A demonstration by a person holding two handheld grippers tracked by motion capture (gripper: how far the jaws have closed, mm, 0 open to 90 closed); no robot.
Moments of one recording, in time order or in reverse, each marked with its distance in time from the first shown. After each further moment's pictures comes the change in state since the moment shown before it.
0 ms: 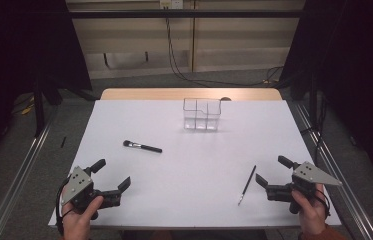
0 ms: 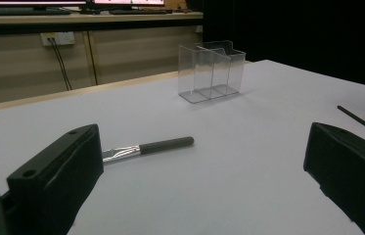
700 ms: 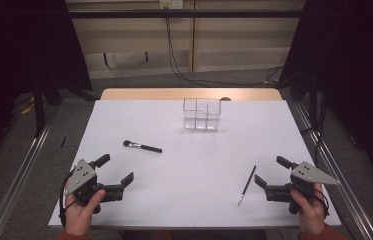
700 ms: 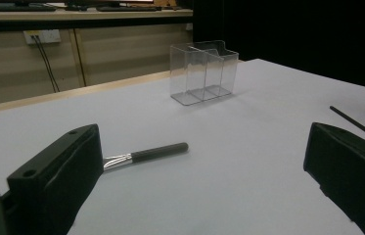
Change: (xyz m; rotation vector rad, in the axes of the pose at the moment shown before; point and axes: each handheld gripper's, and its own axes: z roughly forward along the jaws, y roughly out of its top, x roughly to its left) left arm 0.007 0.008 0.014 0.009 -0.036 -0.001; right arm 0.001 -0.001 0.002 0.016 0.016 0.000
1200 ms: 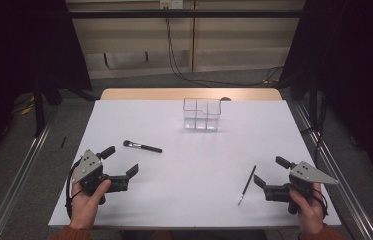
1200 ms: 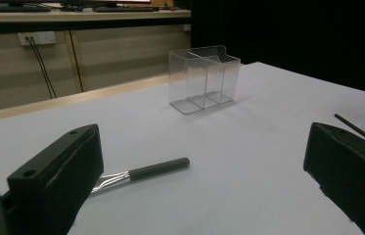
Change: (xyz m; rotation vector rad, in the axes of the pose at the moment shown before) left arm 0.007 0.012 0.024 0.006 -0.016 0.003; right arm 0.001 -0.001 0.002 0.009 -0.002 -0.001
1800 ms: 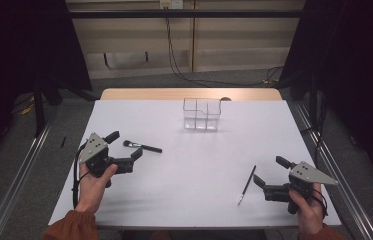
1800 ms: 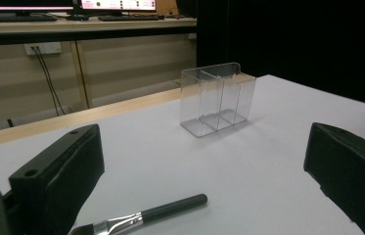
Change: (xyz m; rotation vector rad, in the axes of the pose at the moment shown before) left arm 0.017 0.021 0.032 -0.036 0.020 -0.009; right arm 0.001 0.001 0.000 -0.007 -0.012 -0.005
